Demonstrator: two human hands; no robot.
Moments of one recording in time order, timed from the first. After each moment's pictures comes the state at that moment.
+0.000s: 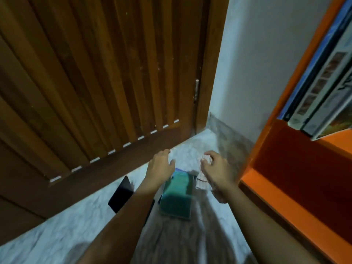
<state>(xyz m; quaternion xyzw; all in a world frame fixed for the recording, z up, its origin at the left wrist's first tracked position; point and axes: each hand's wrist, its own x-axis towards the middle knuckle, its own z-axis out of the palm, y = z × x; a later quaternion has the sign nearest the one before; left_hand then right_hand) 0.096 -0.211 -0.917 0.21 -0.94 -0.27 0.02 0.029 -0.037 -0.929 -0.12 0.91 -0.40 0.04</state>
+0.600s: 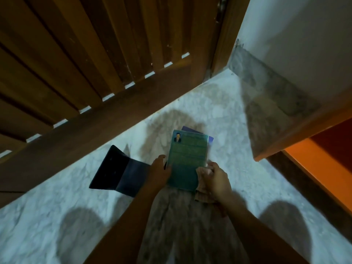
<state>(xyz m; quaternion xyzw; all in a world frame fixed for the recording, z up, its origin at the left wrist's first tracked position) 0.092 -0.245 -1.138 0.34 -0.83 -0.42 -0.16 0.040 -0.061 -1.143 0.00 0.87 -0.42 0.27</state>
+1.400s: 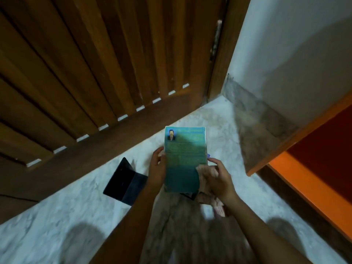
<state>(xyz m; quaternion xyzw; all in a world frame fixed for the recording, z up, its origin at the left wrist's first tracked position) 0.085 -0.246 -1.067 0.36 -0.66 -0.65 0.10 0.038 -0.057 -1.071 -0.07 0.80 -0.57 0.20</state>
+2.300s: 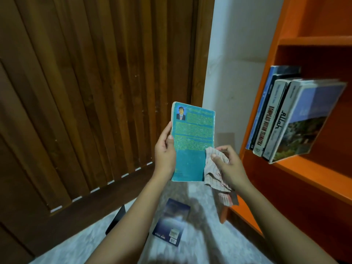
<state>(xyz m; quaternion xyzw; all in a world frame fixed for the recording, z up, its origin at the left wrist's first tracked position) 0.125 -0.153 -0.755 0.06 -0.64 -0.69 0.33 0.049 0.018 -0.798 -0.22 0.77 -0.60 -0.07</state>
